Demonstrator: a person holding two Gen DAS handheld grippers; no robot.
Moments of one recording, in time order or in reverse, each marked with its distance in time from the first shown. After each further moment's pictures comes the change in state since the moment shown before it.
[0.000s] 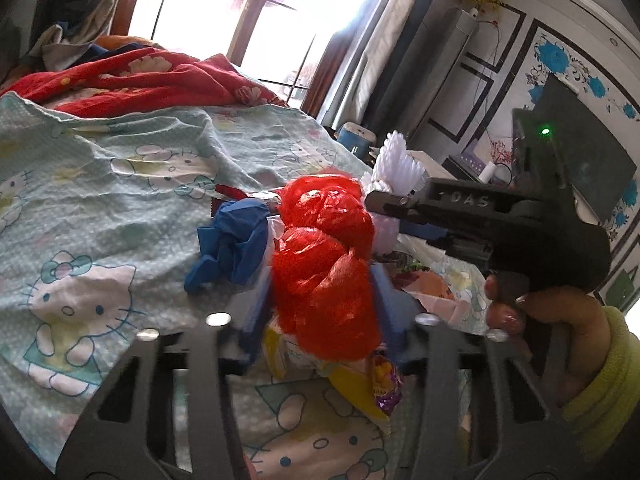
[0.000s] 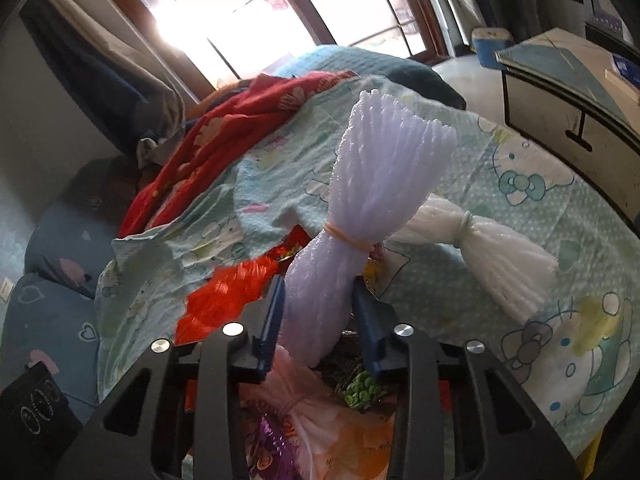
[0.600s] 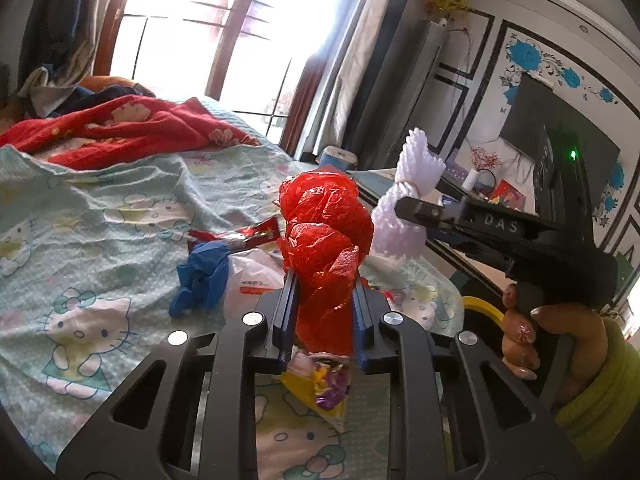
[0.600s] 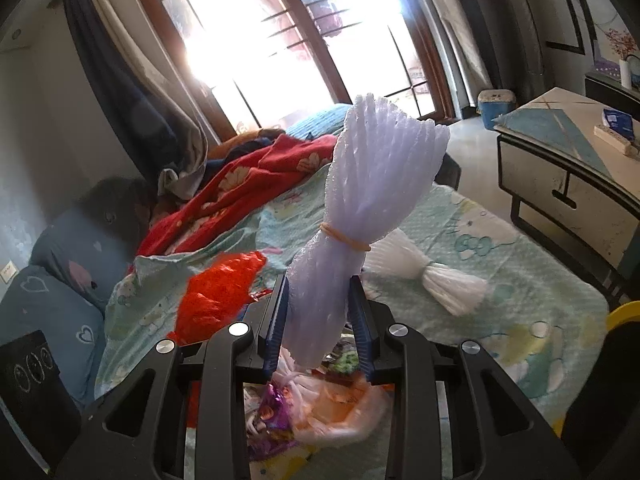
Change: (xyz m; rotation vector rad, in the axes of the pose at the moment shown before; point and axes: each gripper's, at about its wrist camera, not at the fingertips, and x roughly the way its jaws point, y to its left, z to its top) left arm -0.032 -0.037 0.011 0.089 -0.096 -0.036; right arm -0.087 -0.012 -0.008 -0.080 -0.192 -0.003
